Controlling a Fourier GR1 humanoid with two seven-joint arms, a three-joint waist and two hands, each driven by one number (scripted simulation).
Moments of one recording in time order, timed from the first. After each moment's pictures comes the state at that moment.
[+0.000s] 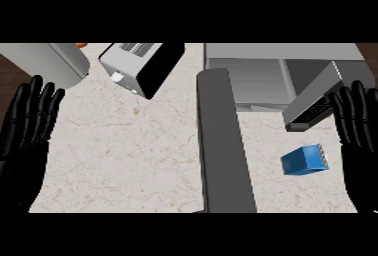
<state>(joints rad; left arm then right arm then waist) -0.02 0.14 -0.02 -2.10 -0.02 -0.03 0.02 0.01 -0.08 0.02 -2.10 -0.01 0.01 -0.01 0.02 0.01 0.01</state>
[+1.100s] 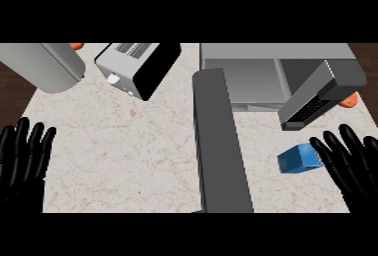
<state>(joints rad) 0.26 0.02 -0.01 -2.17 0.10 -0.02 -0.02 0.18 -0.13 0.07 -2.31 -0.39 0.27 0.17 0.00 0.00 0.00</state>
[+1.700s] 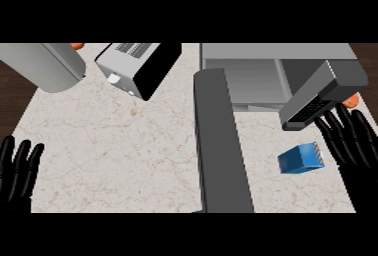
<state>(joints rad) 0.38 0.03 0.03 -2.20 0.16 -0.10 -0.09 0.12 -0.11 -0.04 -2.12 -0.29 0.26 0.09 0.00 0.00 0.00</state>
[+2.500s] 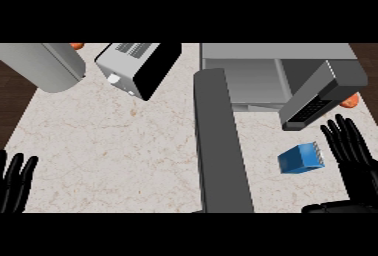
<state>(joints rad) 0.46 0.01 0.03 -2.24 0.17 -0.15 -0.12 0.14 -0.15 -0.19 -1.72 -0.19 0.35 -0.20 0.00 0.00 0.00</state>
